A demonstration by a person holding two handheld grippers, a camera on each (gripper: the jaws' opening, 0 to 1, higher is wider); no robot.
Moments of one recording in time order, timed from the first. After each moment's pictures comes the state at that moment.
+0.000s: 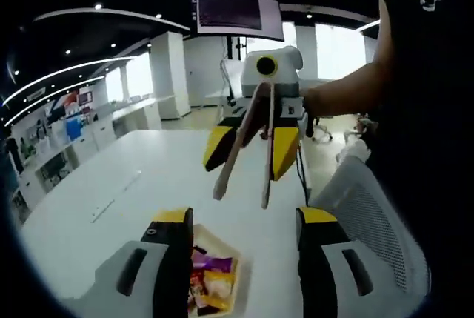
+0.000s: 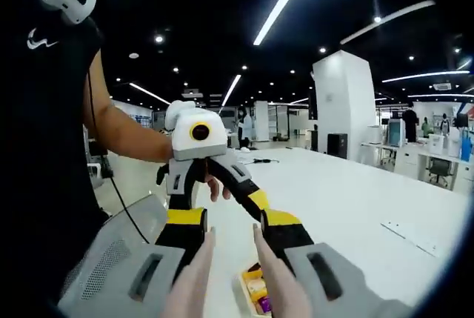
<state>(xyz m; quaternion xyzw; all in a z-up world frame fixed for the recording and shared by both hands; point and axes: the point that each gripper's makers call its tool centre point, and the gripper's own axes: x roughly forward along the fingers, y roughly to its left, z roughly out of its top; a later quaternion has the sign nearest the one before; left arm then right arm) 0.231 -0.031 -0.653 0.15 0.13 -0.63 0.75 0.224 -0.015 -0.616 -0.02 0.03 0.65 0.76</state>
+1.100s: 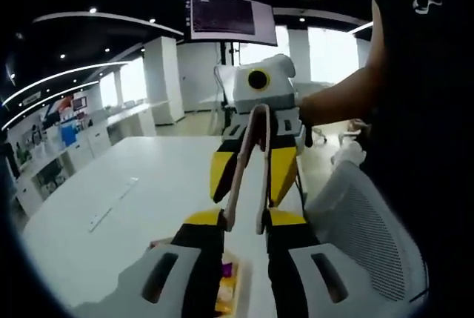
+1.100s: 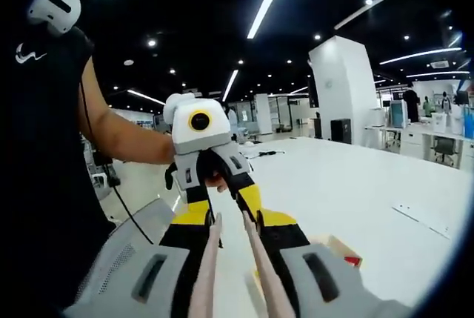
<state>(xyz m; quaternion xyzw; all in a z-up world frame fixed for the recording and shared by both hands) 0.231 -0.027 -0.640 0.15 0.12 -0.64 0.75 0.227 -0.010 -0.620 0.00 0.07 0.65 0.75</state>
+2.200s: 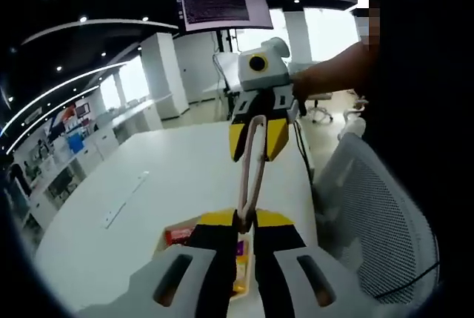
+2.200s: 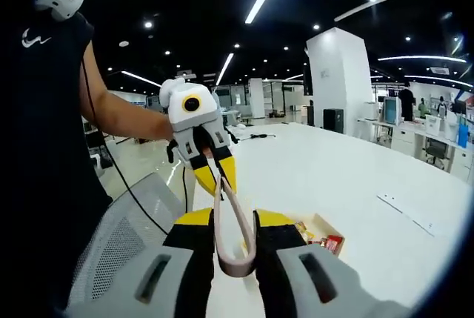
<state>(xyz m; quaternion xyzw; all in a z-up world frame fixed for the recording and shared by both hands) 0.227 -0.004 -0.663 0.22 0.12 -0.62 0.75 0.220 -0.044 -0.648 -0.06 0.10 0.64 0.76</state>
